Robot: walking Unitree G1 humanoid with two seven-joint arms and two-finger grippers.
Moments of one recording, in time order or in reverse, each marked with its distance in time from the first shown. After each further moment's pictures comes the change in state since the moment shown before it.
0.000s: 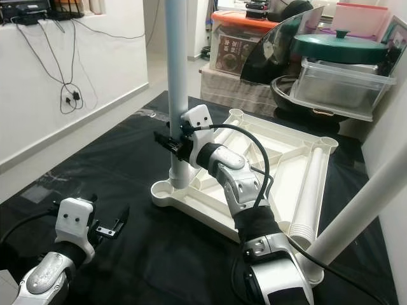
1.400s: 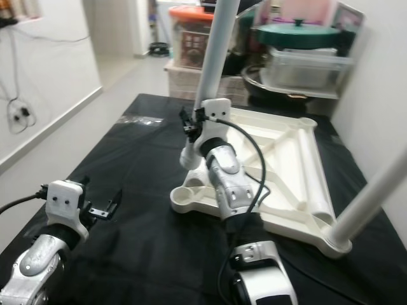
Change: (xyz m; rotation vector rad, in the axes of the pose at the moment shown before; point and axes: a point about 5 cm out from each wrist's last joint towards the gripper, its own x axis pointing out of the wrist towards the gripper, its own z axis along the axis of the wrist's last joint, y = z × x) left arm 0.010 0.016 0.016 0.019 -0.057 0.015; right arm 0.004 -0.008 0.011 0.034 -0.179 -0.492
